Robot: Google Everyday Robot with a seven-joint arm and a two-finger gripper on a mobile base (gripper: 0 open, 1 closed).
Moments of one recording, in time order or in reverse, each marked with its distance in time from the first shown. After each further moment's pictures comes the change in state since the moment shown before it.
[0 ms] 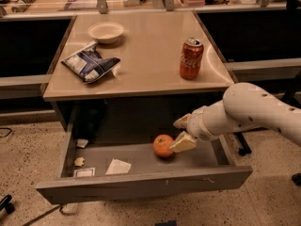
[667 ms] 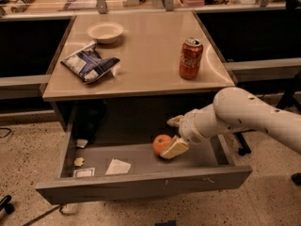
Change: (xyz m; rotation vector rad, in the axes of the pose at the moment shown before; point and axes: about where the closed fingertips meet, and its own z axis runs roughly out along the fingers) arm -0.006 0.004 0.026 -0.024 -0.030 -0.032
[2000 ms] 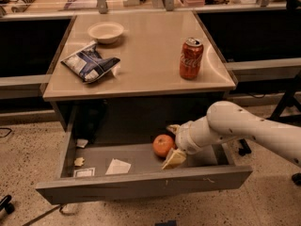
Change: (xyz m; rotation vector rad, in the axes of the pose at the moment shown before) arm 0.027 0.012 0.050 -0.066 -0.019 -0.012
